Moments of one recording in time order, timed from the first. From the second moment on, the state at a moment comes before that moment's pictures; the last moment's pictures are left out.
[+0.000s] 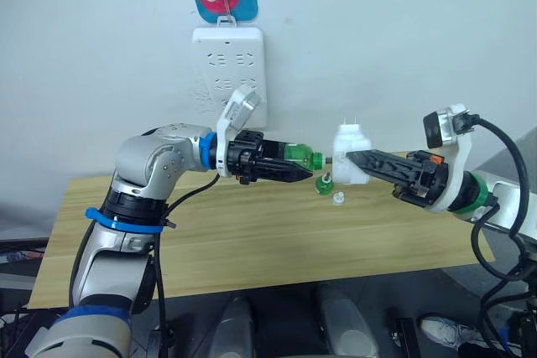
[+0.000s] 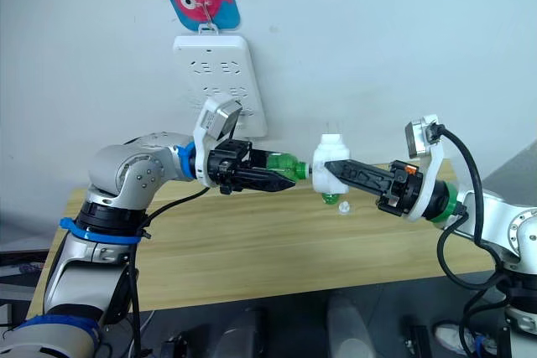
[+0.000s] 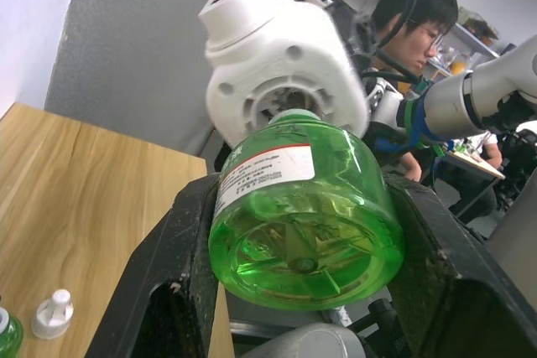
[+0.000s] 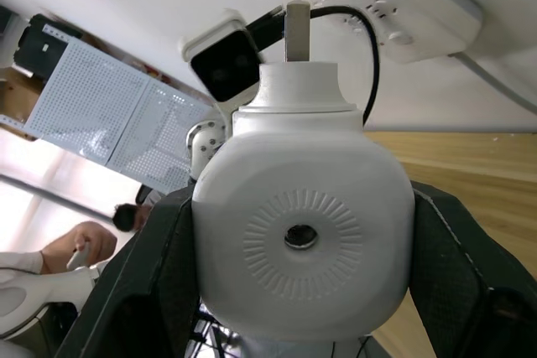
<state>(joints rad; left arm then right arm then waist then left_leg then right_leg) -0.82 0.52 -0.12 0.04 -0.72 0.90 -1.34 -0.37 -0.76 -0.19 -0.30 1.95 1.08 0.15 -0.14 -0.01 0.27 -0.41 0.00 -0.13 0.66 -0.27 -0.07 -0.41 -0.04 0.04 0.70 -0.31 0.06</state>
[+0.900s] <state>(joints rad) -0.78 0.49 -0.11 -0.02 -0.72 0.87 -1.30 -0.39 -0.74 -0.17 -0.33 1.95 1.06 0.08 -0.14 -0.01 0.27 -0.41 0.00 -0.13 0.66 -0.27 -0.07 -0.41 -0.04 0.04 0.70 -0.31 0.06</state>
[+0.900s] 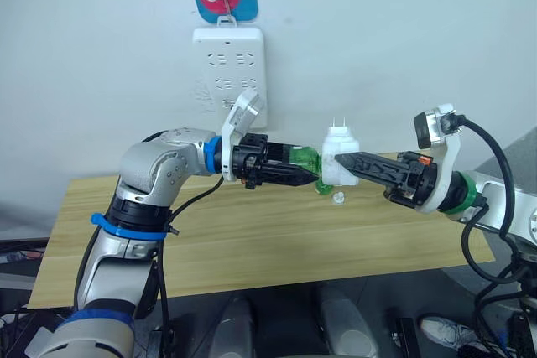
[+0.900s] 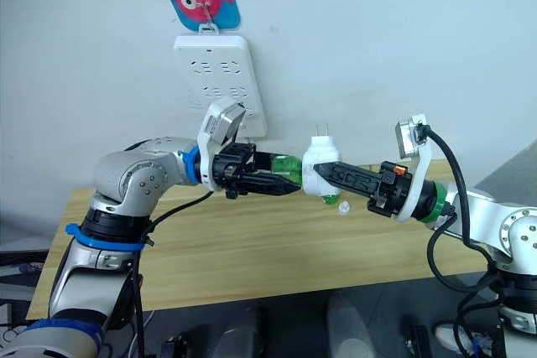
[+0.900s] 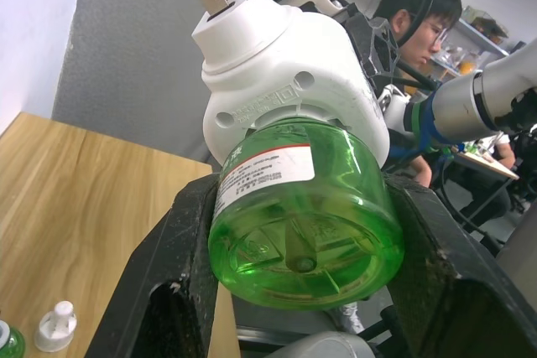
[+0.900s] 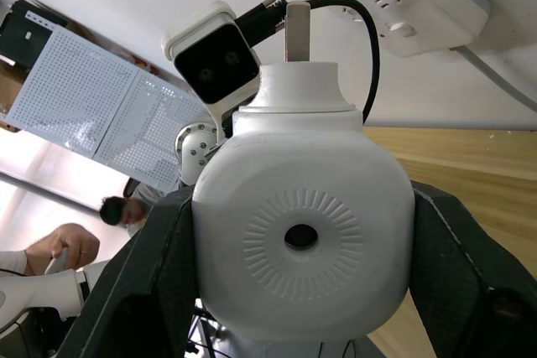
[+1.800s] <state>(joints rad) -0.79 0.33 -0.04 0.05 -0.79 0.91 -1.12 -0.34 -0.95 -0.15 -0.38 1.95 1.11 0.19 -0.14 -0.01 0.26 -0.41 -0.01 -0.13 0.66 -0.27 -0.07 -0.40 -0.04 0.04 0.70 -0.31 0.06</state>
